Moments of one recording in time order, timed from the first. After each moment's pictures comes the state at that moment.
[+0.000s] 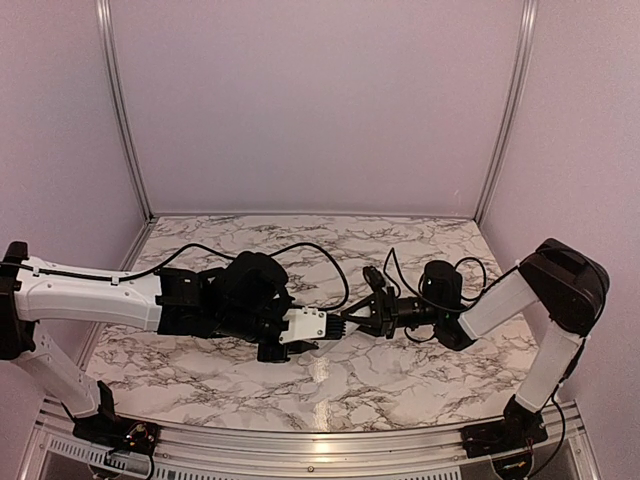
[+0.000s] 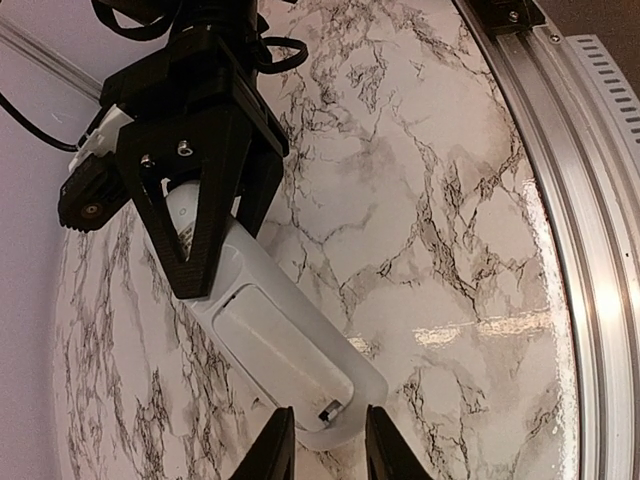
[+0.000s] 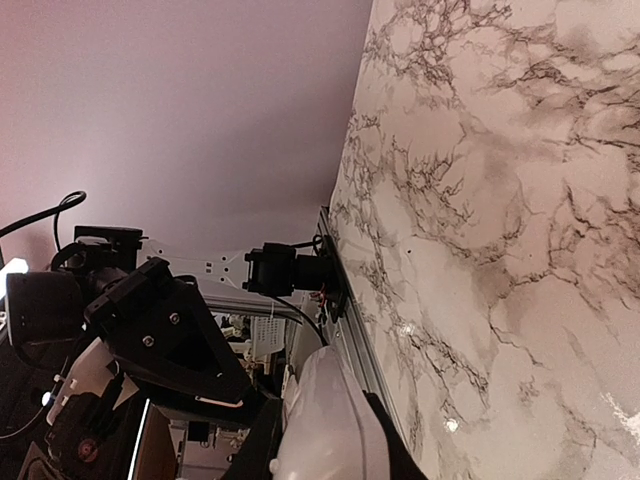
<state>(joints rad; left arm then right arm) -1.17 1.52 1.07 -0.27 0.04 0.60 0.62 1.75 0.55 1.06 -0.96 1.26</state>
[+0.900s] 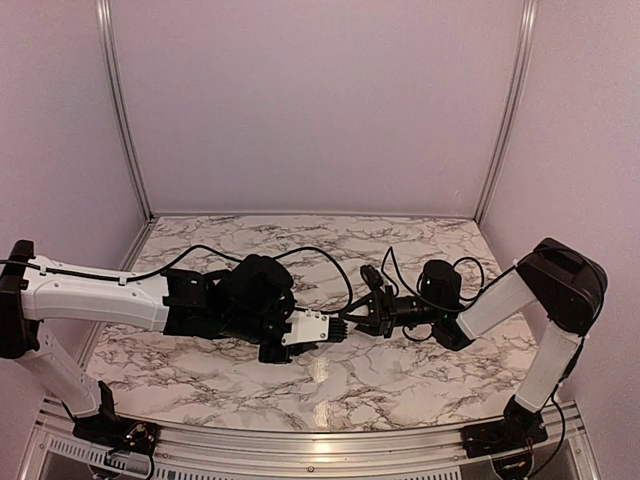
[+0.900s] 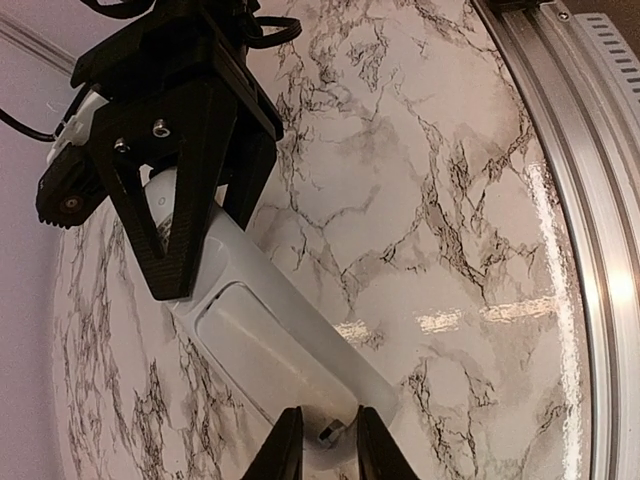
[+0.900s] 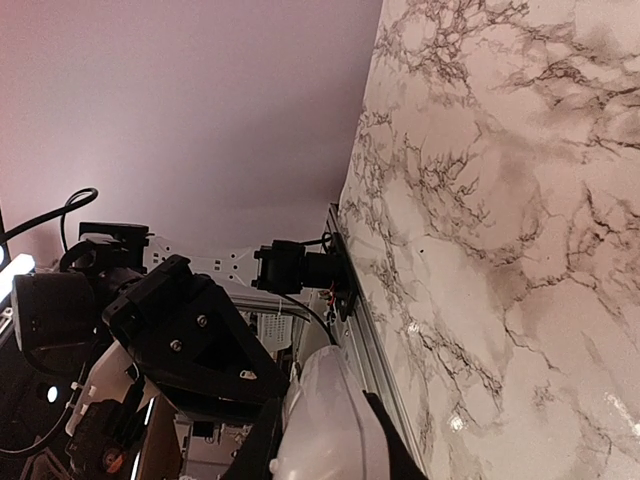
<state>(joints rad) -1.17 1.55 1.08 -0.29 0.02 0.61 0.64 1.76 0.56 1.09 -0.96 1.29</state>
